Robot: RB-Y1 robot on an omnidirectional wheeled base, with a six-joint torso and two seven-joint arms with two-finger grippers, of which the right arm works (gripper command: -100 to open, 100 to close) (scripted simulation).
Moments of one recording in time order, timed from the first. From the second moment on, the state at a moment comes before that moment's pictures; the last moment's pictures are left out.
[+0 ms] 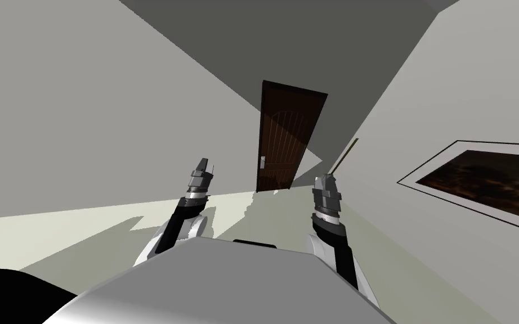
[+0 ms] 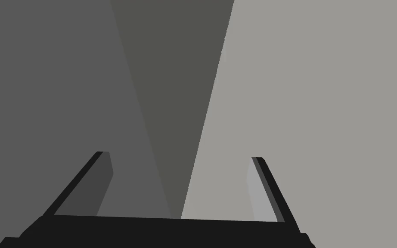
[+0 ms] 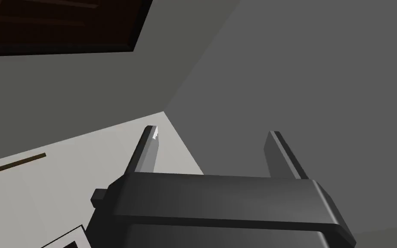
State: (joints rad) arm 0.48 -0.03 -0.05 -2.24 -0.01 -0.60 0.14
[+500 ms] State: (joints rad) arm 0.45 -0.07 -0.02 -2.17 -0.10 -0.59 0.05
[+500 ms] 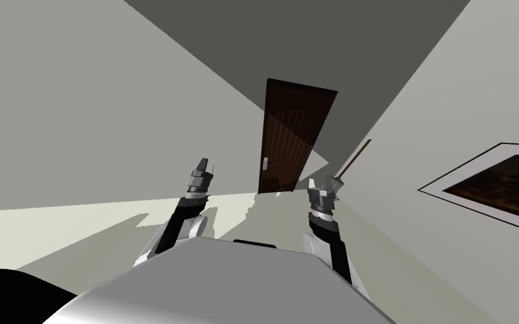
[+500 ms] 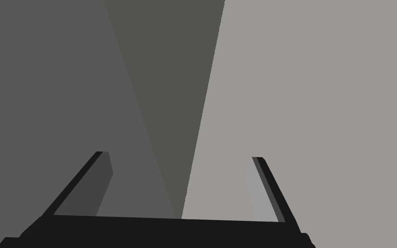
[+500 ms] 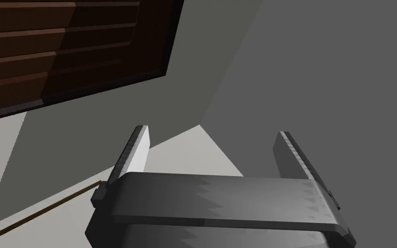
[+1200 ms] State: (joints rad) arm 0.40 -0.14 0.02 -2.04 -0.25 -0.58 -0.10
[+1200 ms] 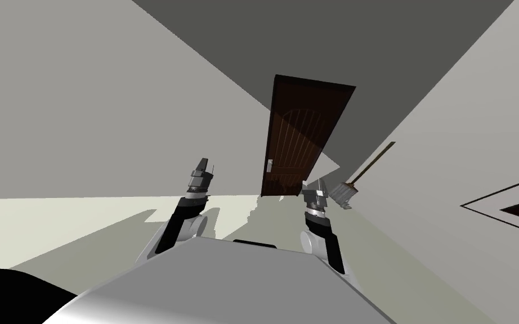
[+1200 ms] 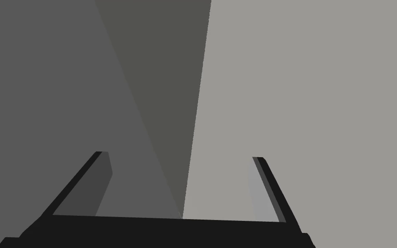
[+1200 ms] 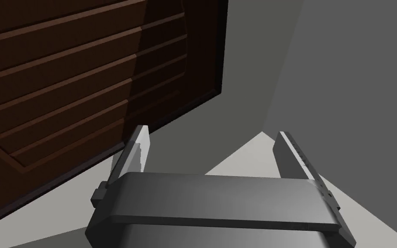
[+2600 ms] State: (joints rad) arm 0.26 -0.29 0.11 -1.75 -0.62 -0.55 -0.47
